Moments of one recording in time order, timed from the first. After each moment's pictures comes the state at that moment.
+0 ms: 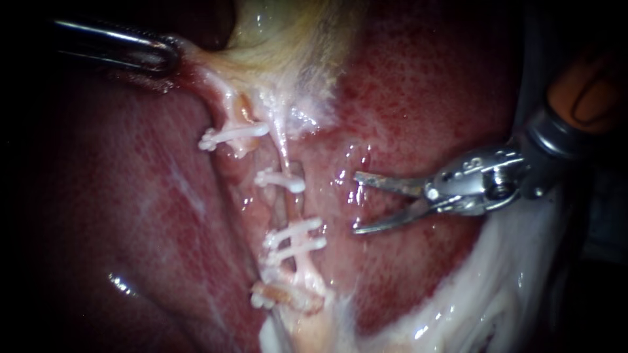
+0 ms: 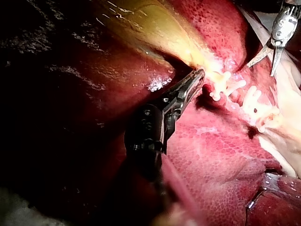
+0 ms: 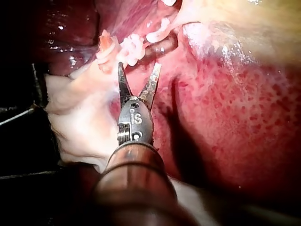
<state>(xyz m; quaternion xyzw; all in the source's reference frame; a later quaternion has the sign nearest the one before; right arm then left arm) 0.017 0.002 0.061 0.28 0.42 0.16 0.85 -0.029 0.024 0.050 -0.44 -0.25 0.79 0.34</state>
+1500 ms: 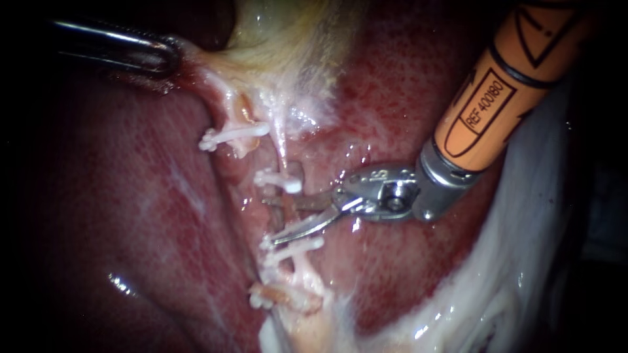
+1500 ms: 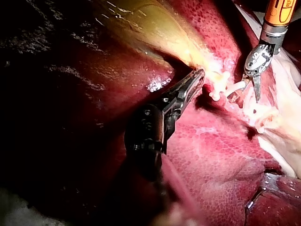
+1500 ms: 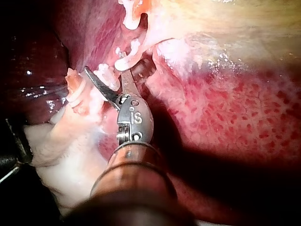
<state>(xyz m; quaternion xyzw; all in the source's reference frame) 0.026 0.001 0.068 0.45 0.52 0.13 0.71 -0.029 0.024 0.050 -0.44 -0.25 0.79 0.34</state>
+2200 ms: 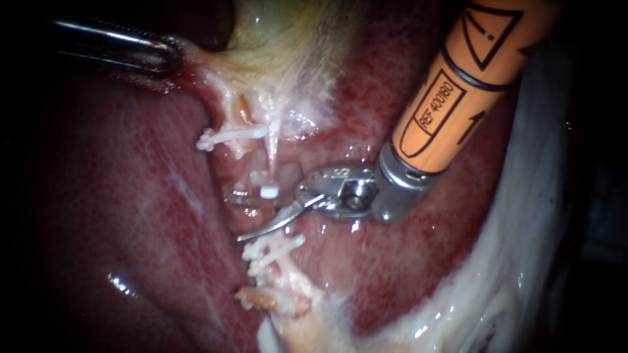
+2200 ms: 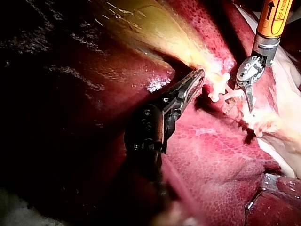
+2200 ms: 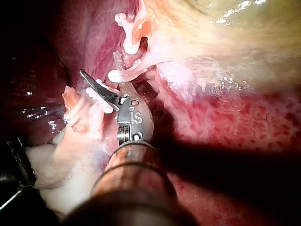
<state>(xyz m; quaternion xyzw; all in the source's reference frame) 0.030 0.001 0.069 0.47 0.53 0.13 0.70 -0.029 0.024 0.050 -0.44 -0.25 0.79 0.34</state>
